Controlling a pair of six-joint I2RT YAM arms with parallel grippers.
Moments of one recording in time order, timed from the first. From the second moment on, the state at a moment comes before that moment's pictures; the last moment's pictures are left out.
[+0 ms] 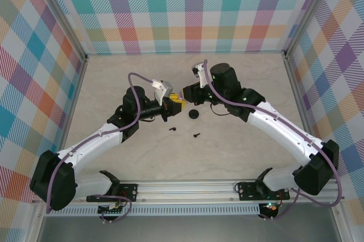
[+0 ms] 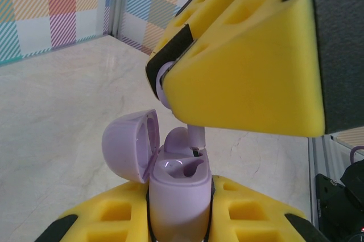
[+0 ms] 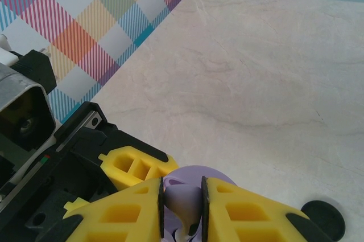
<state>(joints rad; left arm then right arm) -0.57 1.22 0.77 0.26 0.58 -0.16 0.73 1.35 1.29 -0.42 -0.26 0.32</state>
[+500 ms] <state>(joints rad) -0.57 1.22 0.77 0.26 0.58 -0.20 0.74 1.37 1.30 -0.42 -0.25 0.30</state>
